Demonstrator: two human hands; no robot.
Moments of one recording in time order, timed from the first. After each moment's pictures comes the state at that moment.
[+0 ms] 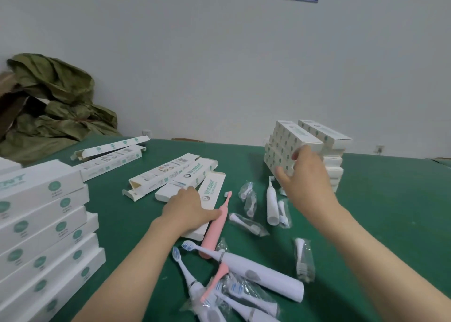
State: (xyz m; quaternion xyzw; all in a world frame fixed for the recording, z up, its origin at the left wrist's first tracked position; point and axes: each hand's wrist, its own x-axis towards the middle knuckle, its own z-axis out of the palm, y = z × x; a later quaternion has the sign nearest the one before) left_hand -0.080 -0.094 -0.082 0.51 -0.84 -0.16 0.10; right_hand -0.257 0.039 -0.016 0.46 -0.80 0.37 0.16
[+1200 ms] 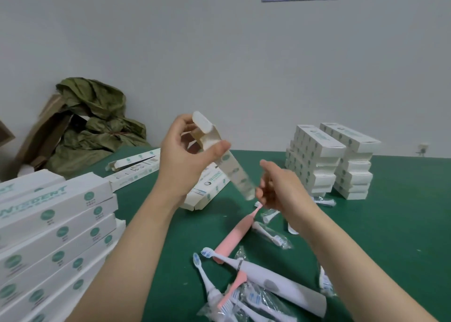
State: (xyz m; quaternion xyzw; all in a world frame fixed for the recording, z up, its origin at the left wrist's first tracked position) left_hand -0.049 -0.056 0.018 0.15 -0.66 -0.40 0.62; right_hand -0.204 0.017 -0.011 0.39 -0.59 0.60 -0.37
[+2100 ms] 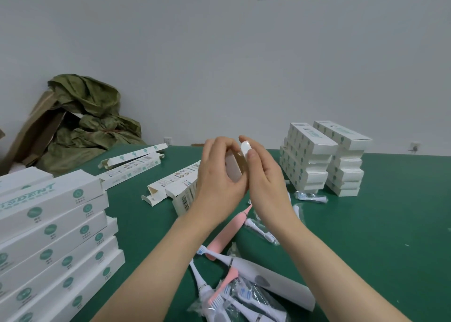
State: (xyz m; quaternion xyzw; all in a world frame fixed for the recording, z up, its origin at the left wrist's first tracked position) left_hand -0.097 -0.026 -0.013 0.22 -0.75 -0.21 0.58; right_hand -0.176 0.021 -0.014 0.51 -0.51 0.67 -0.16
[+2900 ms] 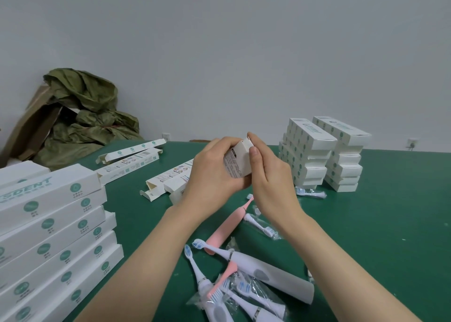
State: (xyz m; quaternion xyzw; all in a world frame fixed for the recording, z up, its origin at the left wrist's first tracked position) left_hand -0.089 -0.036 -0.011 0.23 -0.80 -0.18 0.52; right_hand -0.190 0.024 -0.018 0.58 -0.58 0.58 -0.01
